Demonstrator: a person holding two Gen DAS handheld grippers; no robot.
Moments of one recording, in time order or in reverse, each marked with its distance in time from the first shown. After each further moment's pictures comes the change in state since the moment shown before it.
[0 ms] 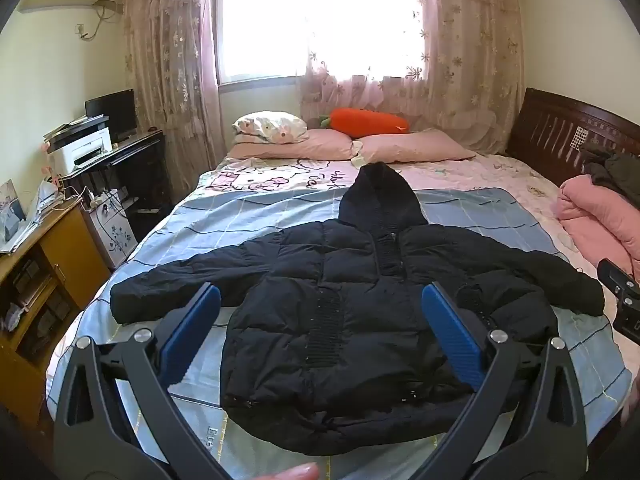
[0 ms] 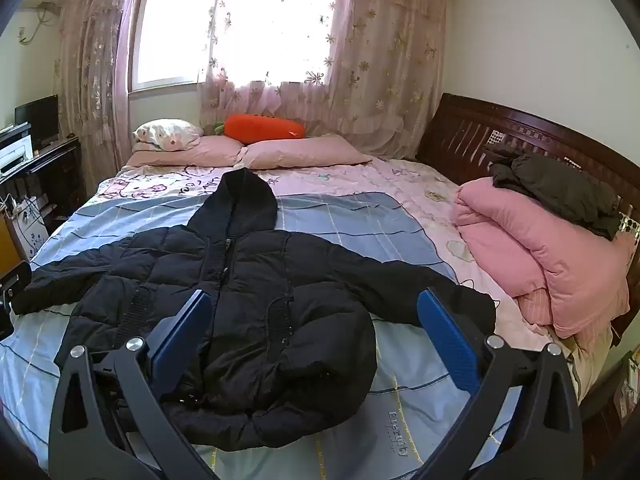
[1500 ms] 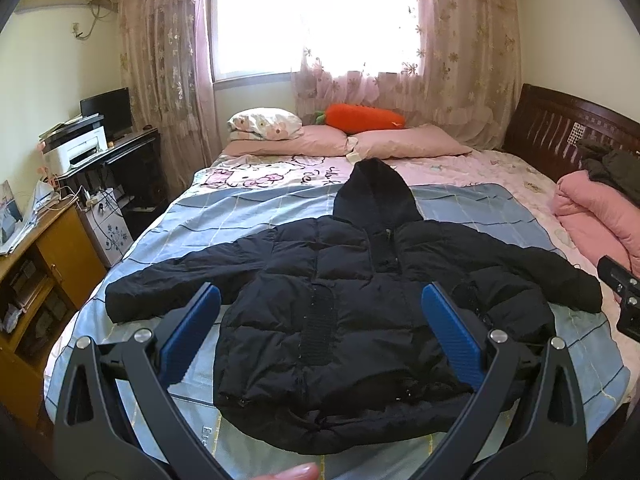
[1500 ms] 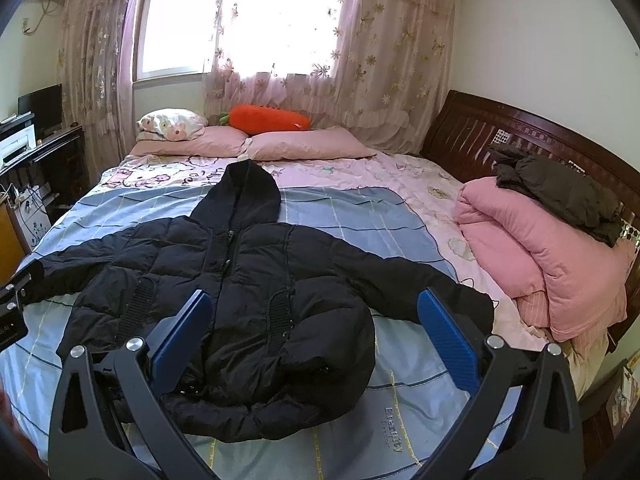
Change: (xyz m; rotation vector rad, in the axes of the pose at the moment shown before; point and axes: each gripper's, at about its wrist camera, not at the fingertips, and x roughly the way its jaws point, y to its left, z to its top) left arm 0.002 -0.009 0.000 0.022 0.016 -0.005; right arm -0.002 0.002 0.003 -0.031 0.030 0.006
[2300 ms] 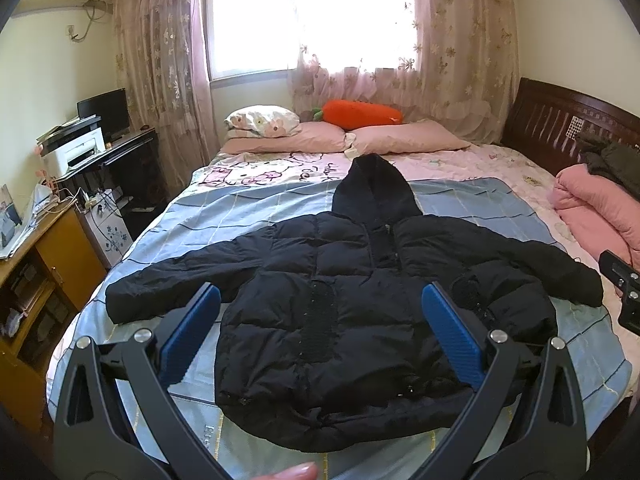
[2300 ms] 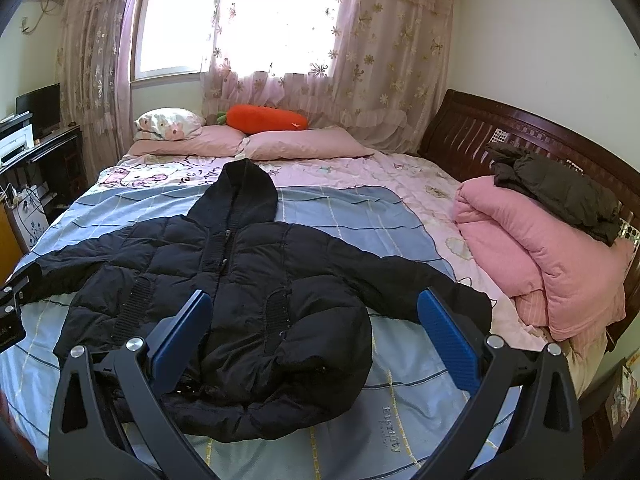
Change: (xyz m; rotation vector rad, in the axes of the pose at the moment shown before) left arm 0.005 -0.002 -0.001 0.015 0.014 0.004; right arm 0.002 0.000 -0.004 -0.003 -0.003 -0.010
